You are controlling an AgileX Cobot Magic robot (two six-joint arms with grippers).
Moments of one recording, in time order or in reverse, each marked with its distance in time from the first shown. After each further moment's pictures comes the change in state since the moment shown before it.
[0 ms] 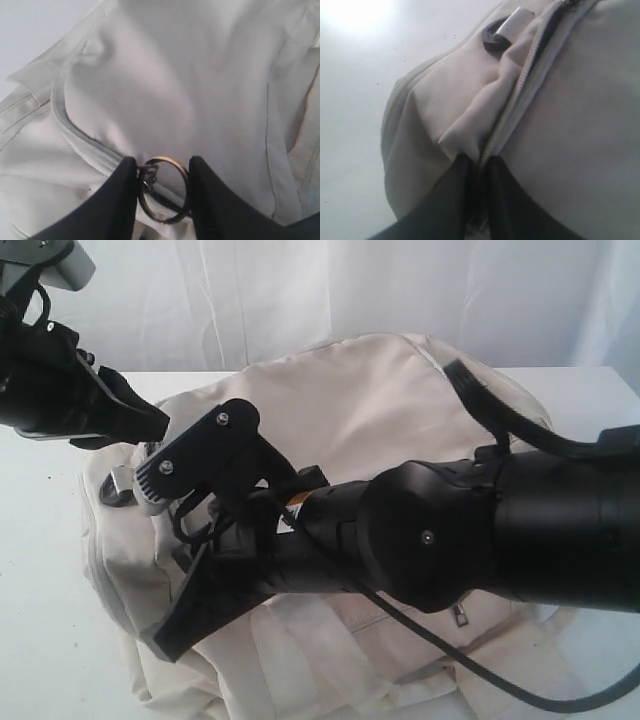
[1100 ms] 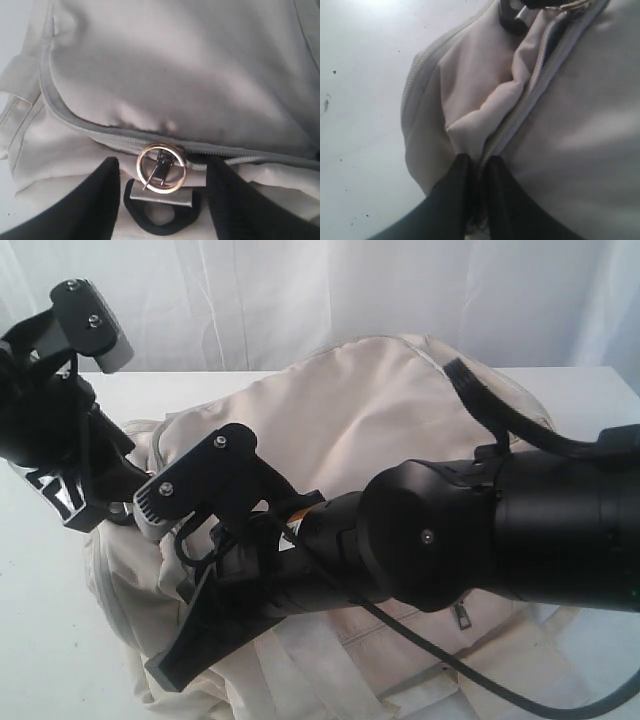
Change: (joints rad) left arm 0.000 0.064 -0.005 0.130 0.116 0.379; right arm 0.000 0.000 -0.002 0.000 0.125 0.036
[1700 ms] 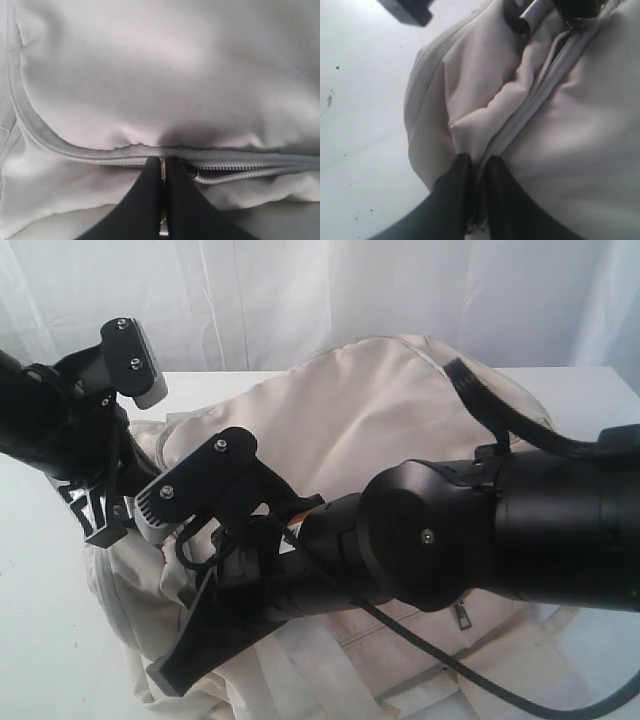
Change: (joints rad) left arm 0.000 0.117 0.000 -0.044 -0.063 0.189; right arm 0.000 0.000 0.000 0.000 0.019 0.005
